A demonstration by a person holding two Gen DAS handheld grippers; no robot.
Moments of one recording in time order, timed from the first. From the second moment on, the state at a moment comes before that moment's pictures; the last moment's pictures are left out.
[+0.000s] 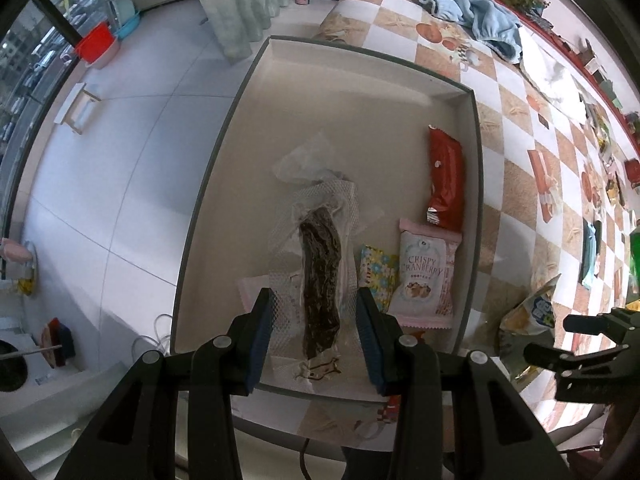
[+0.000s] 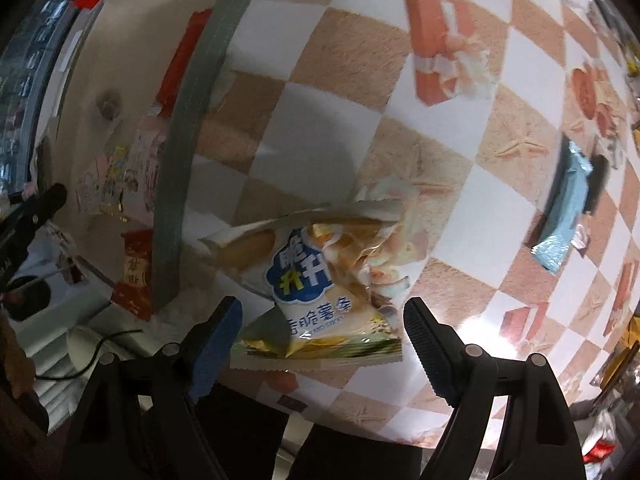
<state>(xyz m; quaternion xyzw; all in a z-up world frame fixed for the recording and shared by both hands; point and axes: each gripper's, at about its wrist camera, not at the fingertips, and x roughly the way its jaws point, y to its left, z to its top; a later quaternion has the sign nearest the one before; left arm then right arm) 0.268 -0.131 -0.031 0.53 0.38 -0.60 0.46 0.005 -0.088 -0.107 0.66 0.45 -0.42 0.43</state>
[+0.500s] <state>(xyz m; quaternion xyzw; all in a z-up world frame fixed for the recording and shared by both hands) 0.267 -0.133 -0.038 0.53 0.39 -0.59 0.46 0.000 -0.103 -0.105 0.67 0.44 -0.42 0.42</state>
